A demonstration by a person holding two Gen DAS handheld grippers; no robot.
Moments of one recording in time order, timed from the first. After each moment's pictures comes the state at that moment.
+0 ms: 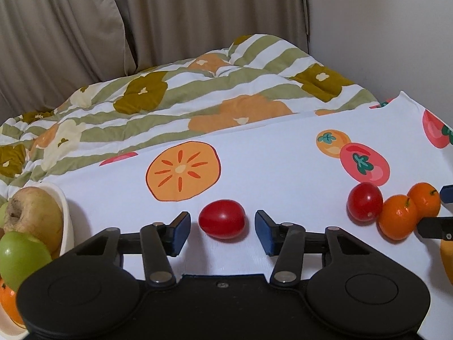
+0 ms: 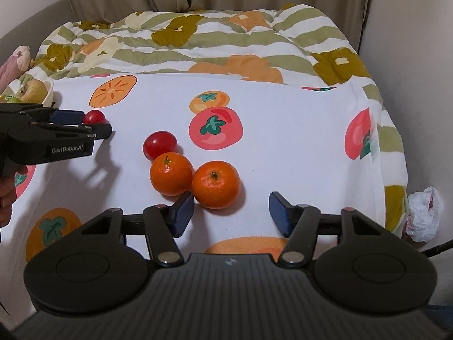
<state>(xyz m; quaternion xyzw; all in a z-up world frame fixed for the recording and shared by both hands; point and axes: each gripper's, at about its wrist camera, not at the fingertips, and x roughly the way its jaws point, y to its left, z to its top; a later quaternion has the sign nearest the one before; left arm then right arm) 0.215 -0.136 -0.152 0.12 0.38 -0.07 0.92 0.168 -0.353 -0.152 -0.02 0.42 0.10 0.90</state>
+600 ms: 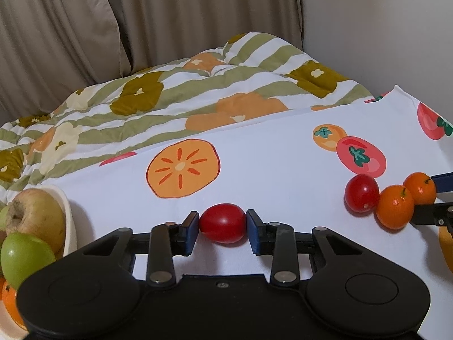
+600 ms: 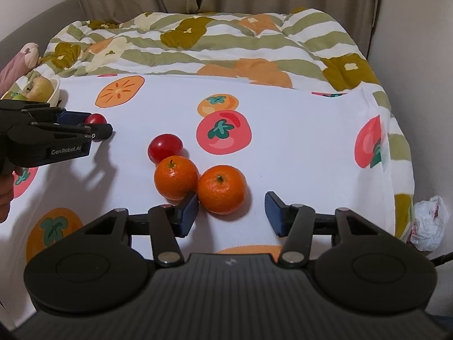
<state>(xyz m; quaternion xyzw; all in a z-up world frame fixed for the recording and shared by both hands) 0.209 -0.133 -0.152 0.13 0.38 -0.08 0.91 0.173 -0.350 -0.154 -0.02 0.41 0.12 0.90</state>
